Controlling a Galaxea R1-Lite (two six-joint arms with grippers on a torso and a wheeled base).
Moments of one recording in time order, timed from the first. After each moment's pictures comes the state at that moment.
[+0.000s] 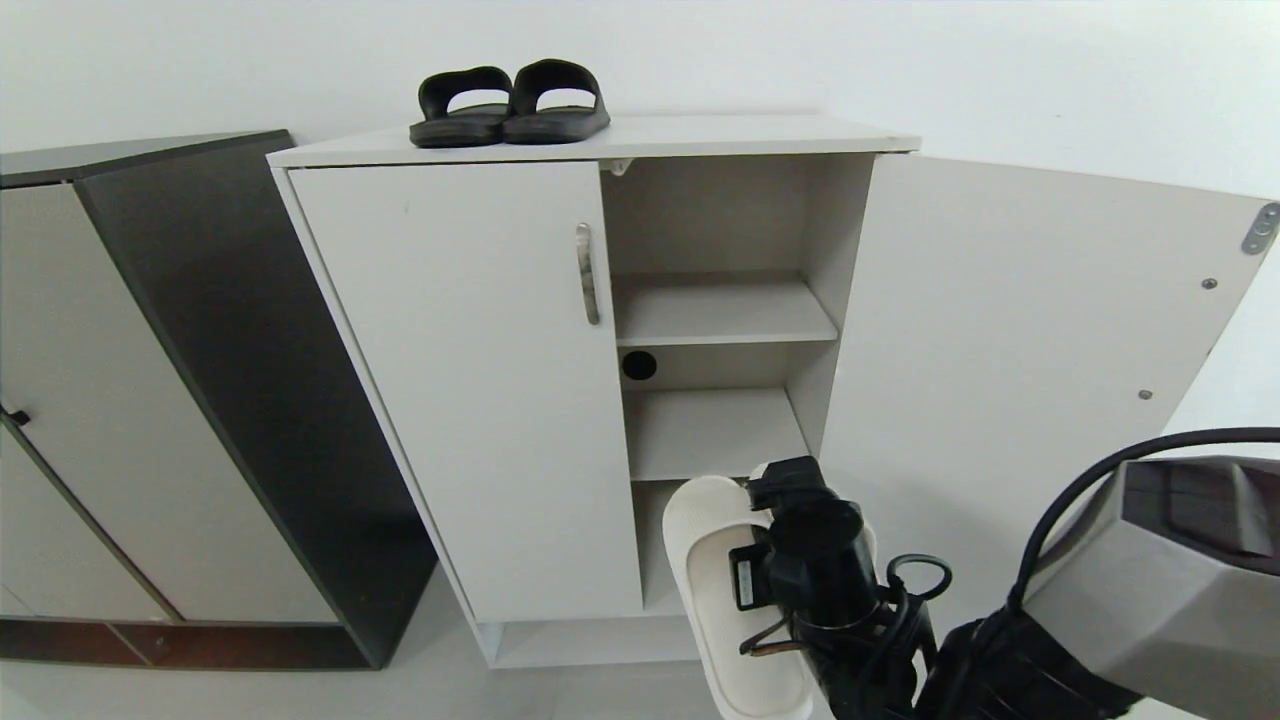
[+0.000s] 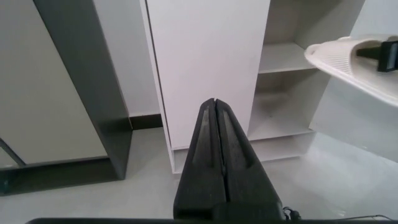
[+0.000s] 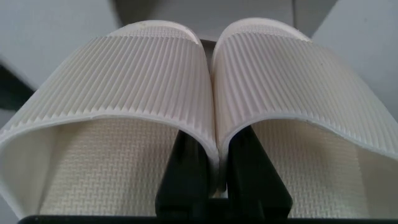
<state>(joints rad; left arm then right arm) 0.00 0.00 0.00 0.00 -0.06 0.03 0.86 2.14 -0.80 -1.00 -0.67 0.20</state>
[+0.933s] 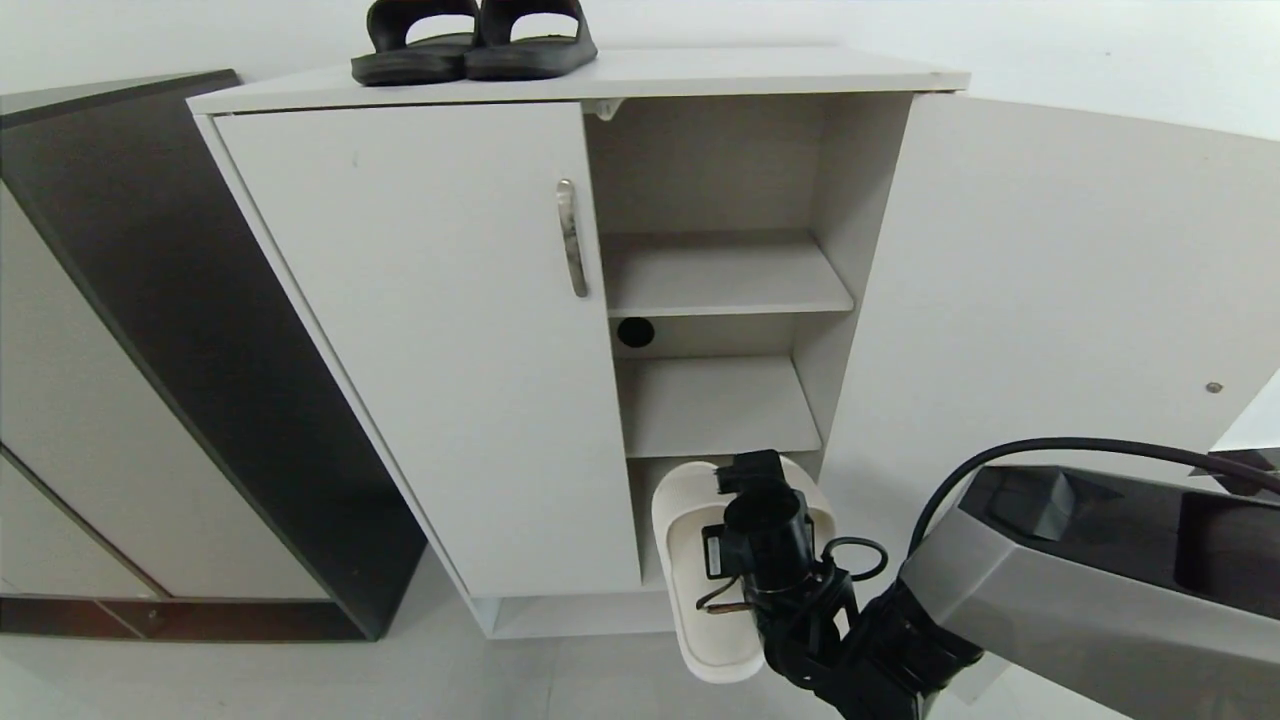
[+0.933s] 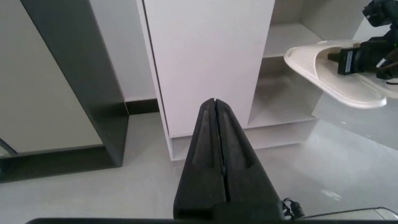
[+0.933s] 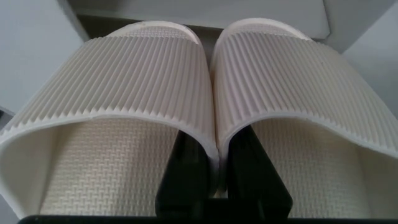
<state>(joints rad) 0.00 0.00 0.00 0.00 -0.06 0.03 0.82 2.33 -1.02 -1.01 -0.68 0.19</state>
